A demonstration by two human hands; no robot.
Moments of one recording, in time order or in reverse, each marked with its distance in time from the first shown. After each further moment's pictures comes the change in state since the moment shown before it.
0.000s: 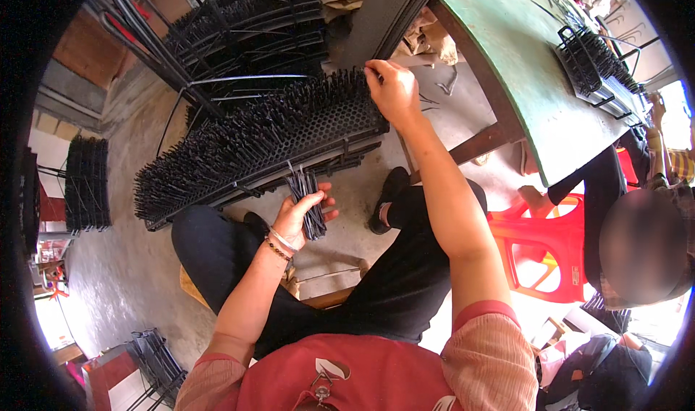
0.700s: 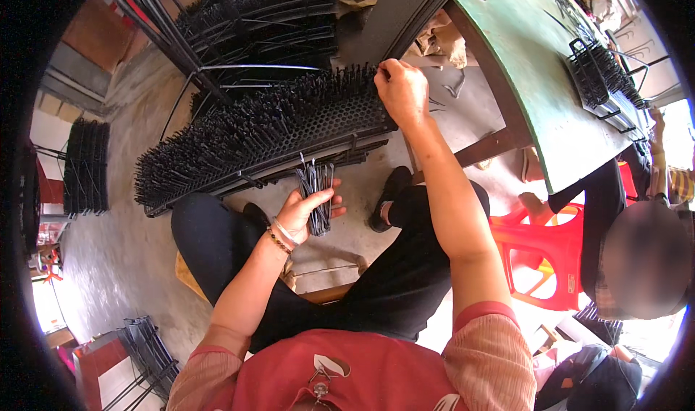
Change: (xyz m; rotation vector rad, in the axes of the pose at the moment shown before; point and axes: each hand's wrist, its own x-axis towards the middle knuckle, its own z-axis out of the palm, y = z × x) left_hand -0.002 0.001 -0.001 0.040 -0.085 -0.012; right_hand 0.000 -0.010 0.004 -0.152 -0.015 0.007
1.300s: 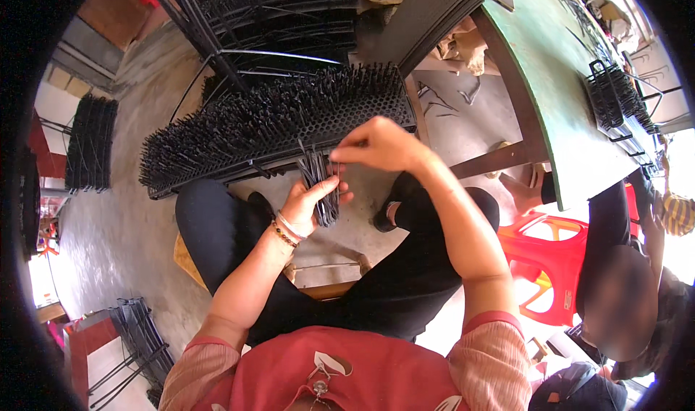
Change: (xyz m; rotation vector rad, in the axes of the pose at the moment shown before) left_hand -0.004 0.007 0.005 -0.096 0.020 0.142; right_hand -0.033 -0.071 -0.031 0.566 -1.004 0.021
